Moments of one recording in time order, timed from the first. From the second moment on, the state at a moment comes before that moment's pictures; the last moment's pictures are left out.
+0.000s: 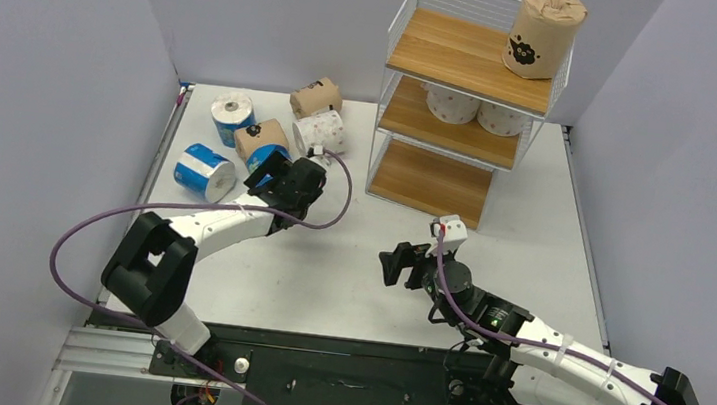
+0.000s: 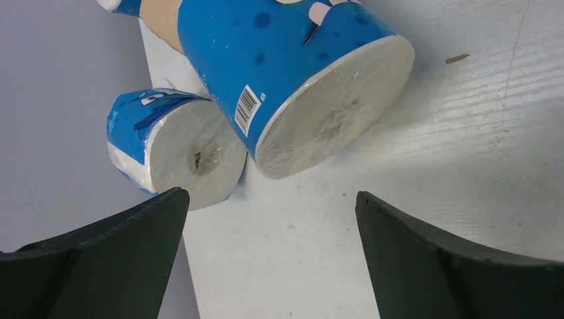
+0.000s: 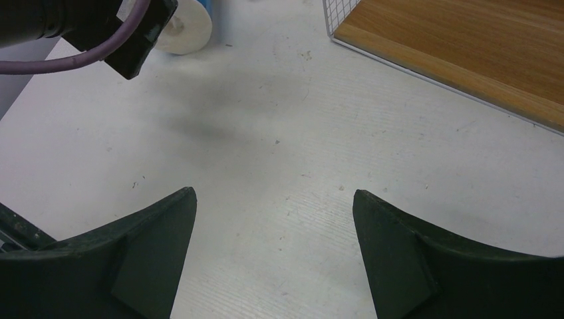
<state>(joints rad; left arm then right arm) -0.58 1.56 0.97 -0.25 -0.74 0.26 1.01 0.82 0.48 0.01 0.47 0.47</state>
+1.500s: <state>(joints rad) -0.54 1.78 0.98 0.15 -0.92 0.46 1.00 0.83 0.46 -0.02 0.51 0.49</state>
